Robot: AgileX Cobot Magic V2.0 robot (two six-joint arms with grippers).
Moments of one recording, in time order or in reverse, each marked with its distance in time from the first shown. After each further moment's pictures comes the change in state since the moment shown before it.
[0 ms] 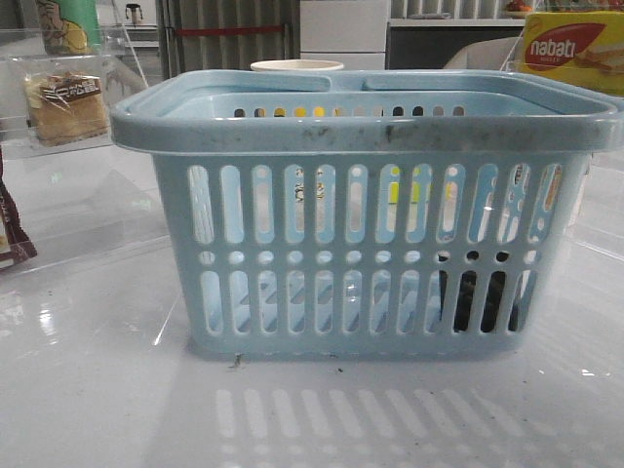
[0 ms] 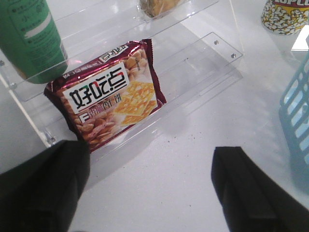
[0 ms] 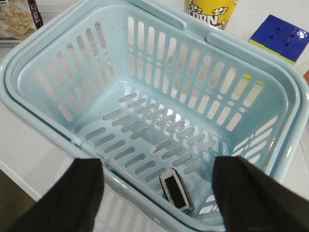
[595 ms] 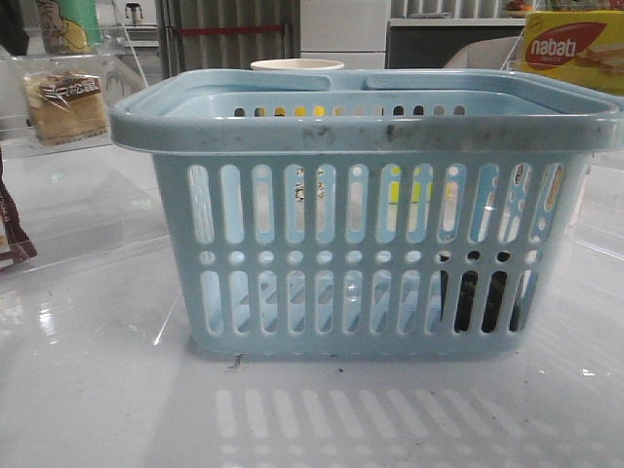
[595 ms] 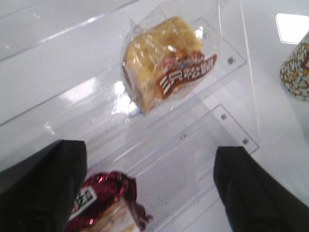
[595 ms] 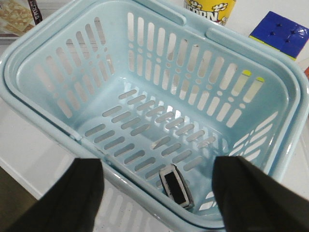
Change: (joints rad) left arm 0.000 0.735 -0.609 -0.088 -0.061 0.000; right arm 0.000 -0.011 0.012 0.000 0.004 -0.002
